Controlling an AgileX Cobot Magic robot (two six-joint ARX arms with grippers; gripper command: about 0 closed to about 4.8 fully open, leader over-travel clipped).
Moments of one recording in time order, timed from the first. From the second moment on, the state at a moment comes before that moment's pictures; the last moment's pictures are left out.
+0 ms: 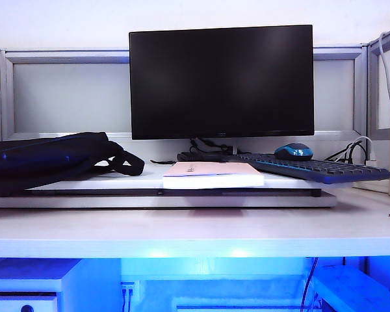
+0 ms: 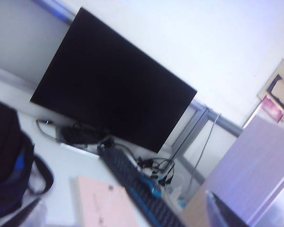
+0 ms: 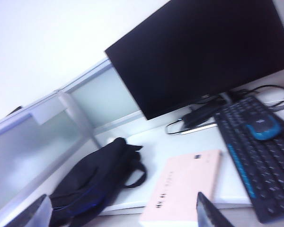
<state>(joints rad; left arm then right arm) 0.00 0.18 0.42 0.06 0.38 -0.70 -0.07 0.15 0.47 -0.09 -0.47 0.63</state>
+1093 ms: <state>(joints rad) 0.07 0.82 0.63 0.33 0.50 -1.03 0.12 0.98 0.57 0.26 -0.76 0.93</state>
